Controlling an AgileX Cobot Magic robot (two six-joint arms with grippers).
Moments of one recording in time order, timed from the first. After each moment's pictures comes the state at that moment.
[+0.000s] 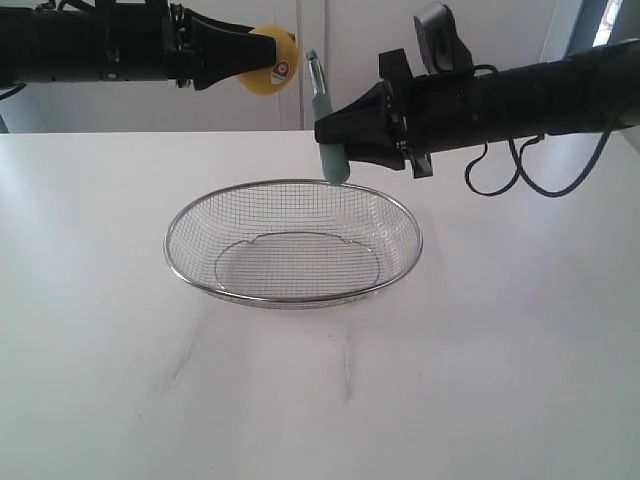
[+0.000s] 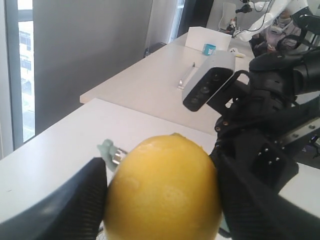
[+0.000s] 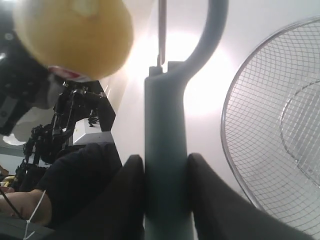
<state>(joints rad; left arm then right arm) -0.19 1.91 -1.52 -1.65 1.17 1.72 0.15 1.92 -1.35 1.45 1.21 -0.89</state>
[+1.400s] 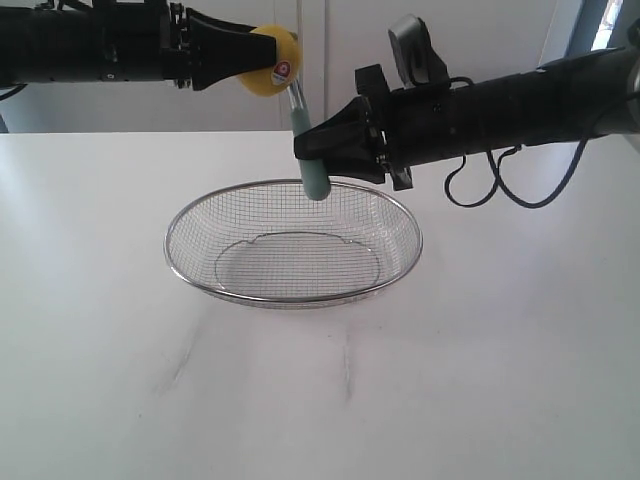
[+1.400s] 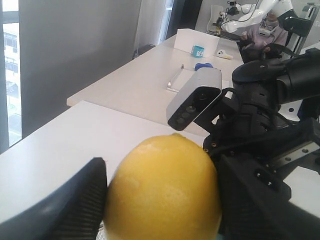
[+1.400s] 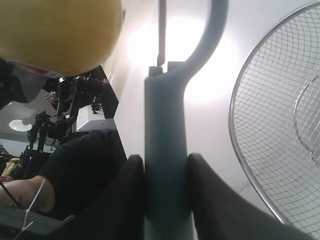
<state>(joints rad) -0.19 1.91 -1.52 -1.65 1.21 1.72 0.19 1.94 -1.35 1.45 1.21 -0.90</state>
